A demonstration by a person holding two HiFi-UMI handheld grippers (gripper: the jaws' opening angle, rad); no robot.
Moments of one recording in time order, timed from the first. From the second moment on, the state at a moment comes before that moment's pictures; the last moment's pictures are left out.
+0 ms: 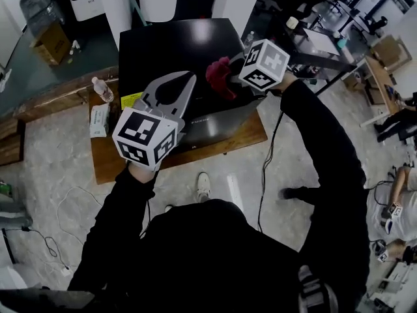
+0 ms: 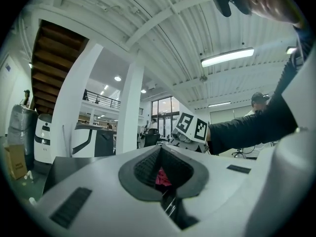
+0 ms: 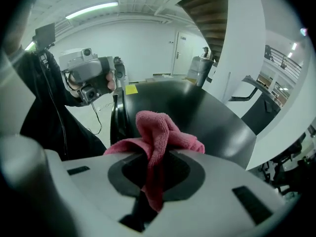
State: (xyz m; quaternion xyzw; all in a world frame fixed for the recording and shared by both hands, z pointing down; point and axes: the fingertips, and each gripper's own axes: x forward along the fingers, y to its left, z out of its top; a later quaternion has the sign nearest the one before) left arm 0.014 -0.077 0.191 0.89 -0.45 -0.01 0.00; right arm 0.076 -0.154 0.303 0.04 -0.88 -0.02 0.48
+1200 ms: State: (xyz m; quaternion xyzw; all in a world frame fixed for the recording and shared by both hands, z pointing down) left arm -0.133 0.035 0.297 0.85 -0.52 -0.02 -0.02; right arm -0.107 0.034 0.345 0.22 -0.81 -0.49 0.24
